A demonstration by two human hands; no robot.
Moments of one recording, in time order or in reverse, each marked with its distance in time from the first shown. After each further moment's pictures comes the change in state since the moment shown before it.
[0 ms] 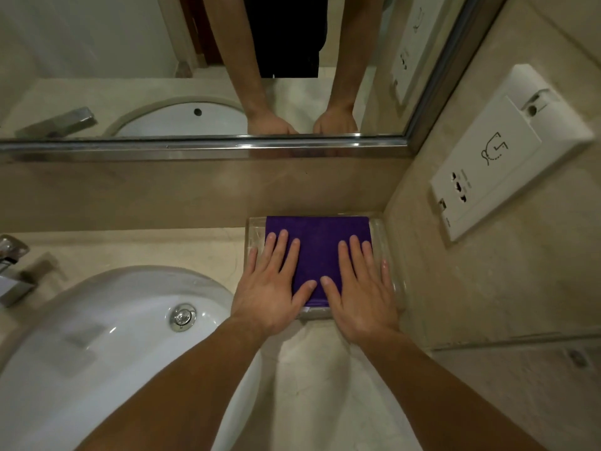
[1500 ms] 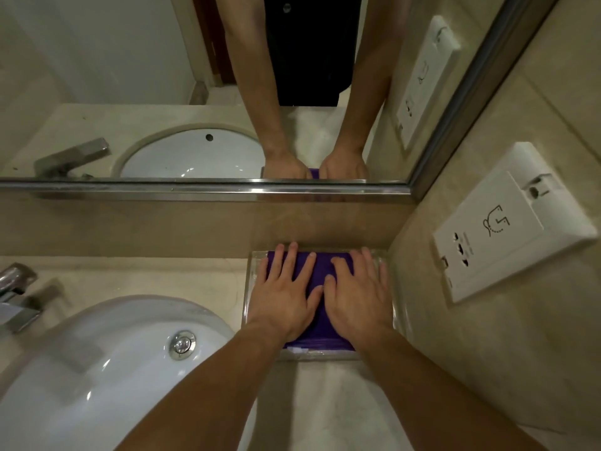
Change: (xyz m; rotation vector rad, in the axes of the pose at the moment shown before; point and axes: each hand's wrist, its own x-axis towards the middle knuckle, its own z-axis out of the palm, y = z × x) left_hand 0.048 0.013 -0.022 0.026 -0.001 -0.036; right_hand 0.054 -0.014 -0.038 0.020 0.073 -0.030
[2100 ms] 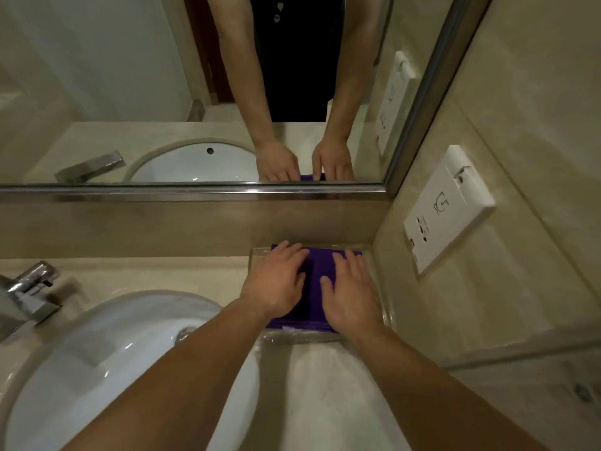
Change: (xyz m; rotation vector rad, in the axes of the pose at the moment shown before) left_hand -0.022 -0.002 -0.051 -0.215 0.082 0.134; right_hand -0.038 -0.007 -0.021 0.277 0.009 0.092
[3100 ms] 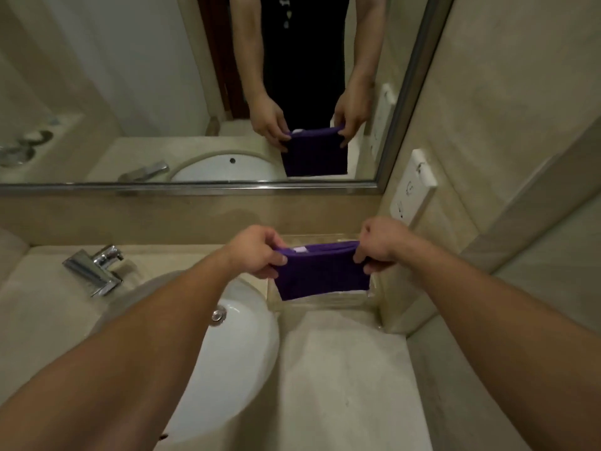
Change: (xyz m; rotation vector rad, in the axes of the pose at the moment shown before) left_hand -0.088 0.012 -0.124 -0.661 -0.177 -0.415; right_hand -0.044 -0.050 -0.159 0.126 -0.343 0.237
